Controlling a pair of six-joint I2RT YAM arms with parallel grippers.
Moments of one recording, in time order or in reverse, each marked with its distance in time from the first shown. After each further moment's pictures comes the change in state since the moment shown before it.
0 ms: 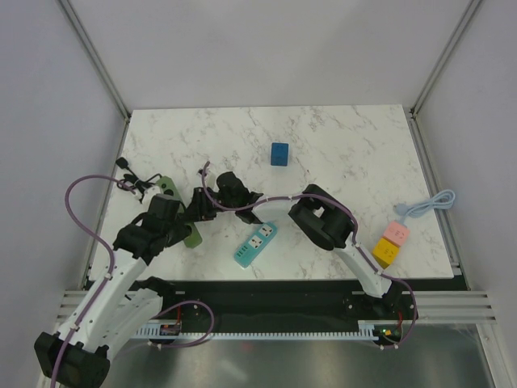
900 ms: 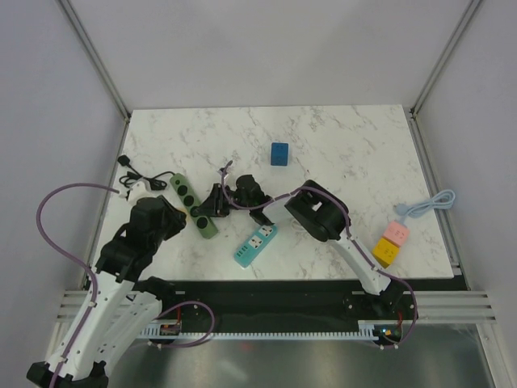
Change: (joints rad) left arm -0.013 -0.177 0.048 0.078 -0.009 -0.010; right arm -0.091 0.117 -0.109 0.345 -0.033 0.203
